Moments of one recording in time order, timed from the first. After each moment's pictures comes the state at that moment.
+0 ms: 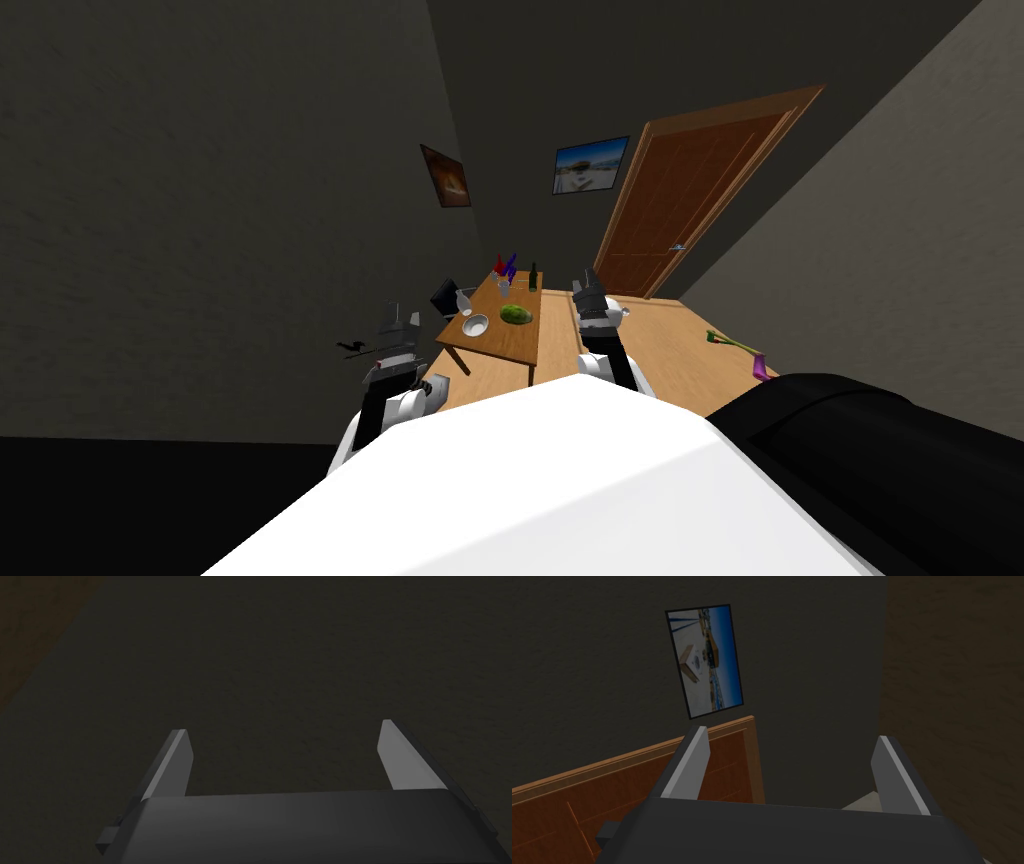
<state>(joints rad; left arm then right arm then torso) 0.37 0.14 0.05 -2.10 0.06 -0.32 0.06 0.49 0.03 -0.05 -2.27 0.03 -0.38 -0.06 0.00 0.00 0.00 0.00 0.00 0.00</state>
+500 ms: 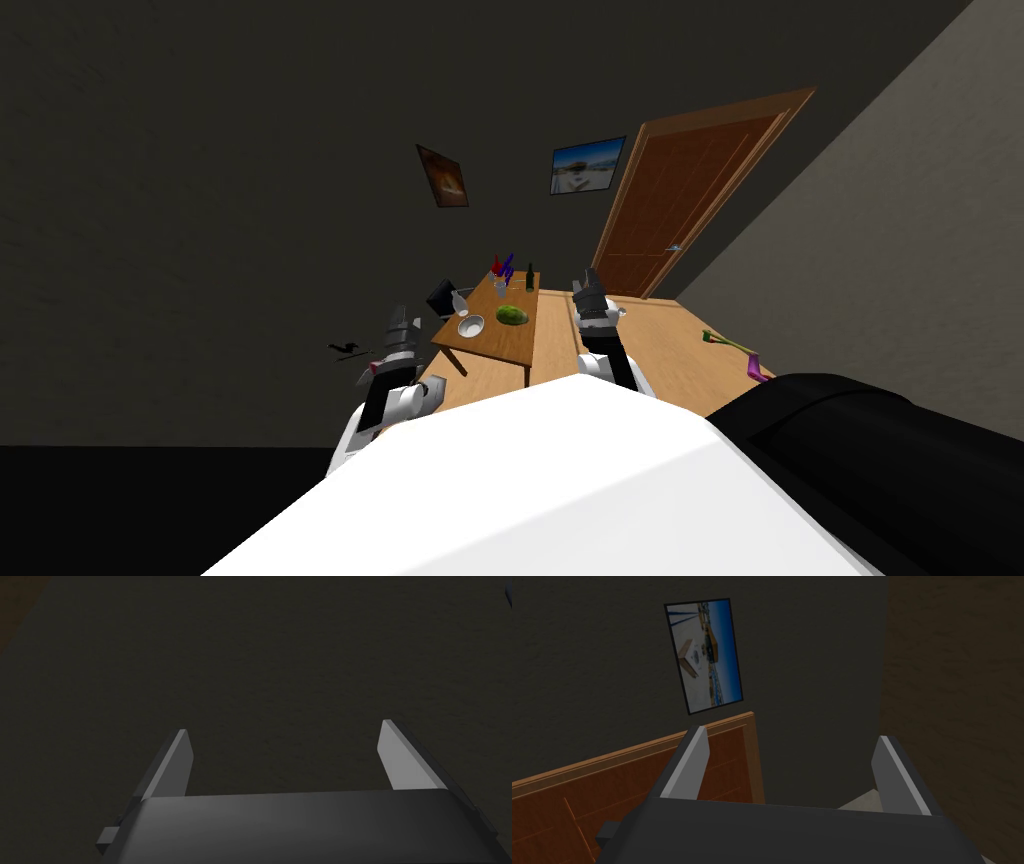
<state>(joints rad) 0.31 0.16 0.10 -1.99 0.07 -0.21 0.04 0.49 0.03 -0.05 -2.27 0.03 -0.38 -0.06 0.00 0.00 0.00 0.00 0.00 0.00</state>
